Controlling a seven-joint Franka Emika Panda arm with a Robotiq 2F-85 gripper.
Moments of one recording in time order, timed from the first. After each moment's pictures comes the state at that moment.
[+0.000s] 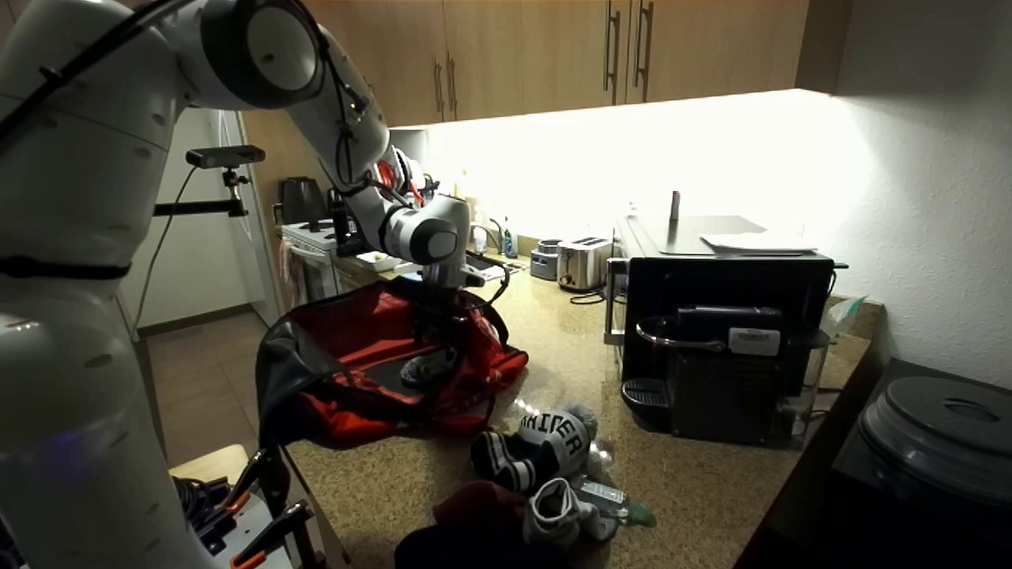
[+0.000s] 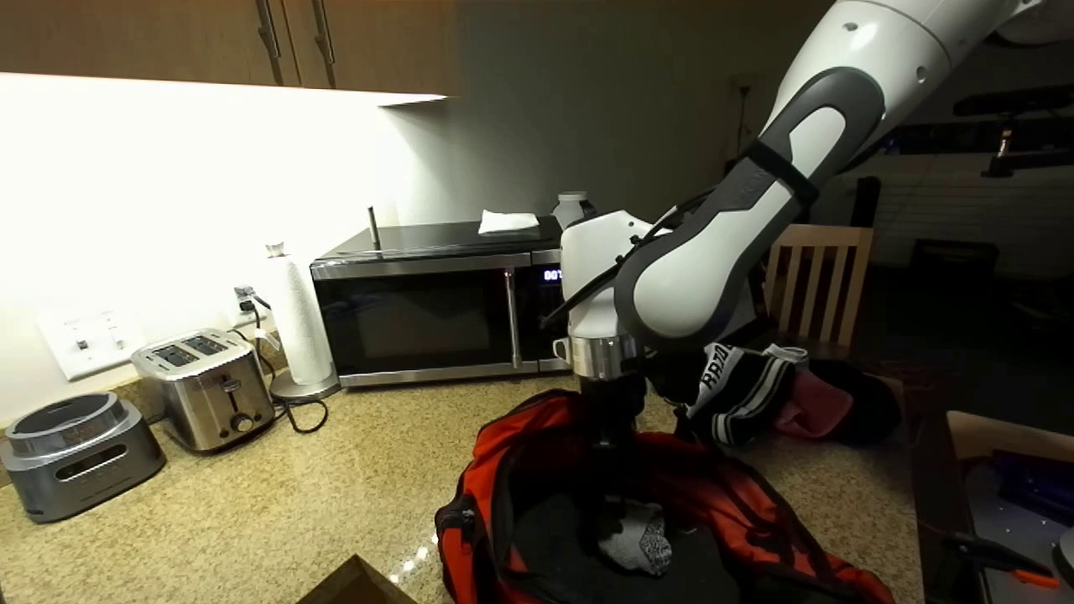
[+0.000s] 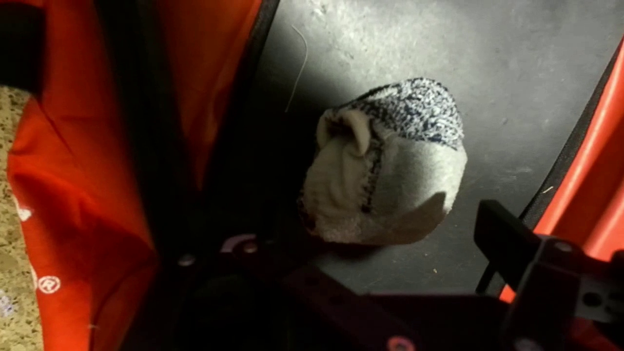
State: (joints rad) arm 0.19 0.44 0.18 -2.06 0.11 2.37 -0.01
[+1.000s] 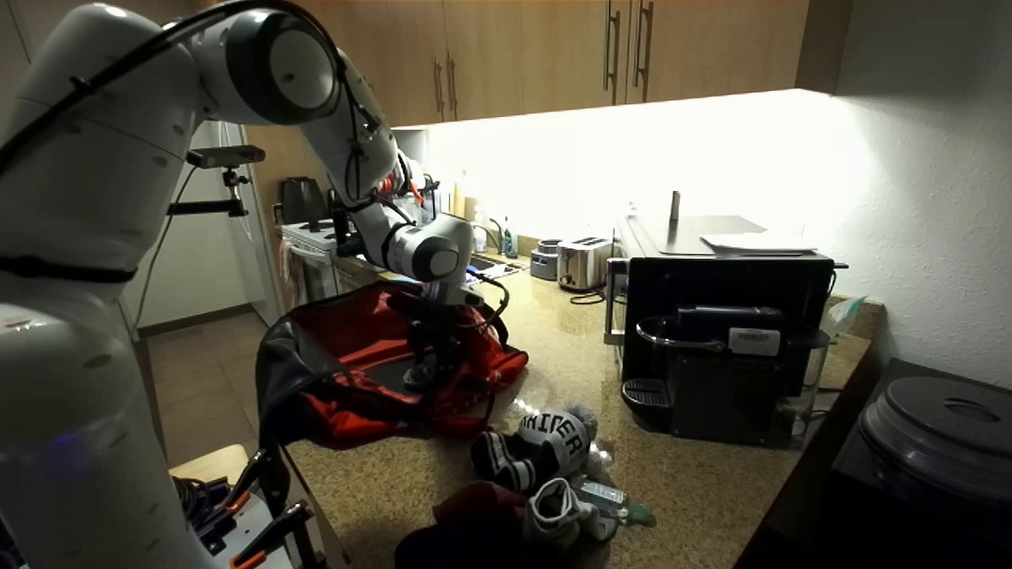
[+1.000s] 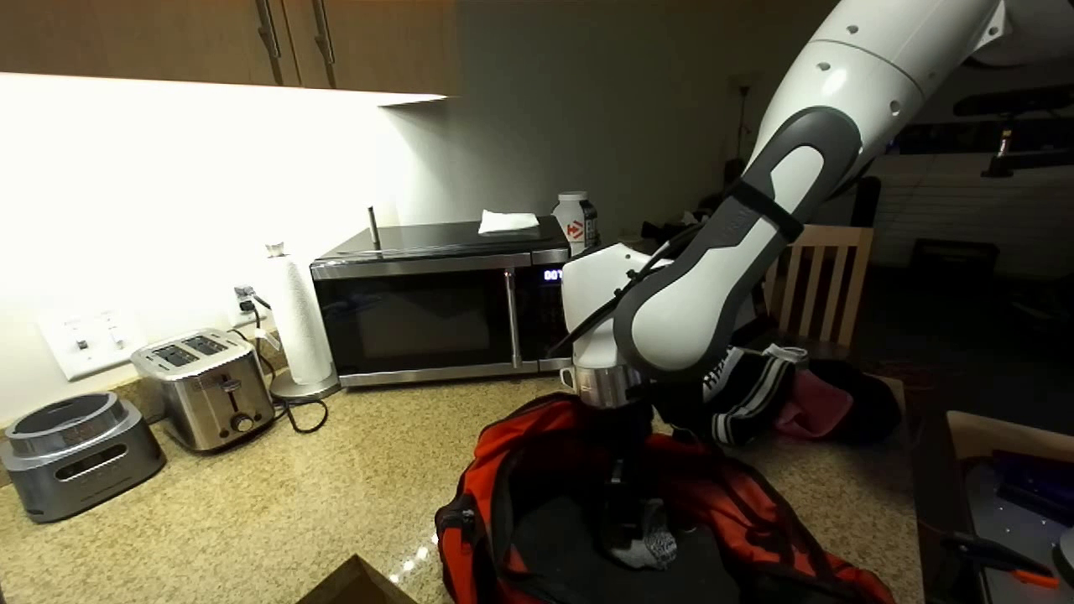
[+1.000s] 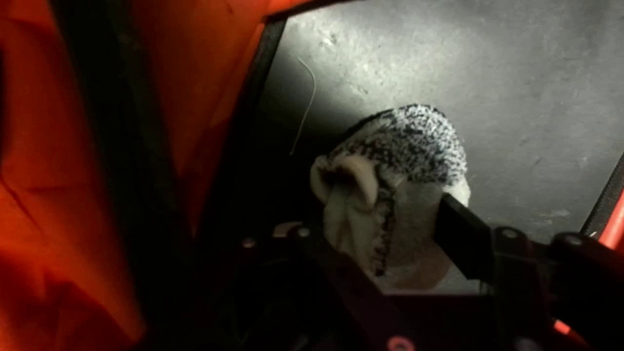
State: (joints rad) arm 0.19 0.51 0.18 -2.06 0.11 2.37 -0.01
